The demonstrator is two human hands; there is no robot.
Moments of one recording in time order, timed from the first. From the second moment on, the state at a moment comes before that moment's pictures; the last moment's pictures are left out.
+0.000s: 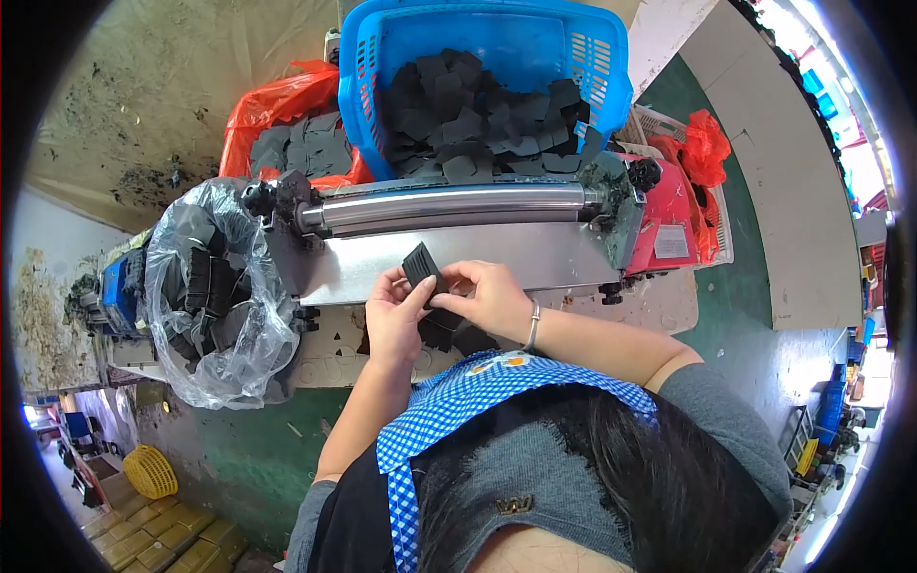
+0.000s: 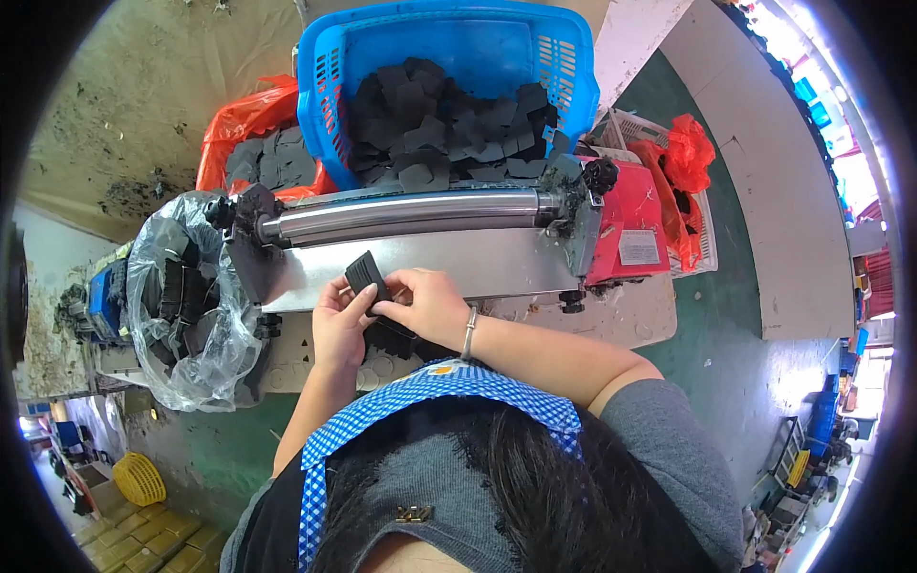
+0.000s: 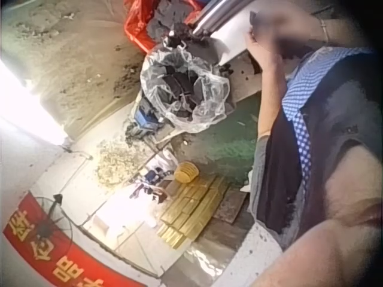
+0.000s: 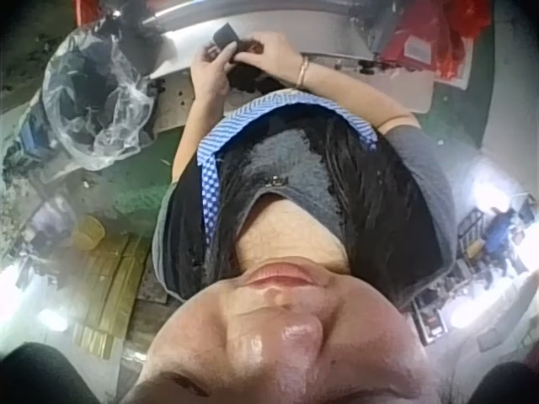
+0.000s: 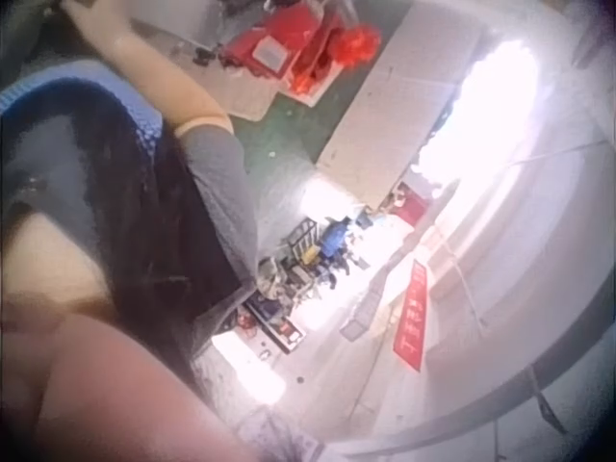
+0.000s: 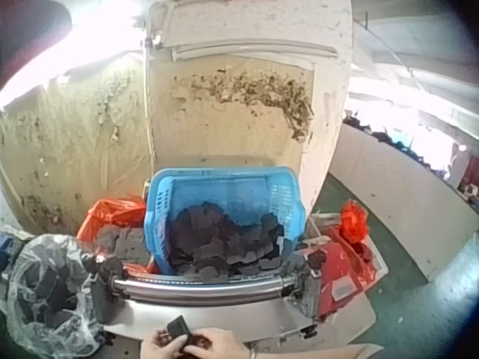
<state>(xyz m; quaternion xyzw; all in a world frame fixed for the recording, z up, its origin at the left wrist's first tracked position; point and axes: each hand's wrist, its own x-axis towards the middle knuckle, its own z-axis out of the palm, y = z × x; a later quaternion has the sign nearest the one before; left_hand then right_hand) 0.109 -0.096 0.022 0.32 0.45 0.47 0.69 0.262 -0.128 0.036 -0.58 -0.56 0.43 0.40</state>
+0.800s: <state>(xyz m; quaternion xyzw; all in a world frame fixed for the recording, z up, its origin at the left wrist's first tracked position) 0.104 -0.103 0.024 0.37 0.39 0.42 0.73 0.266 -0.131 0.036 -0.52 -0.35 0.64 0.43</state>
